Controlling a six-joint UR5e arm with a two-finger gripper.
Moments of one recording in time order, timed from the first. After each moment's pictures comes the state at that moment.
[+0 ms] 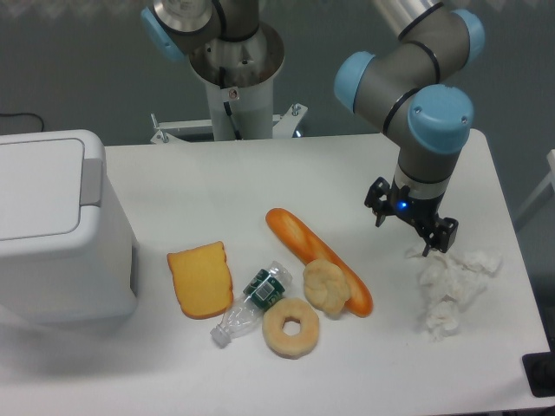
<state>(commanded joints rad) 2.70 -1.95 -1.55 -1.09 1.56 1.39</state>
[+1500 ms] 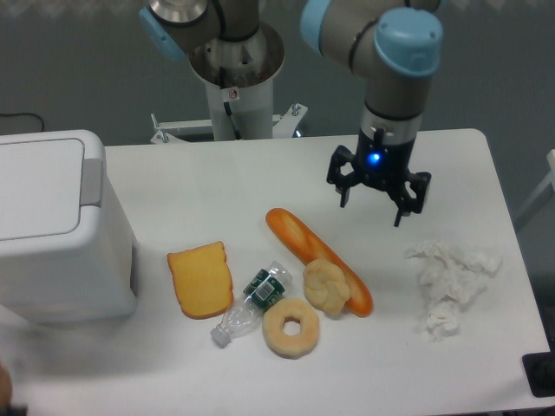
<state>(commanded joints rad) 2.64 -1.67 -1.66 -1.10 1.33 0.96</state>
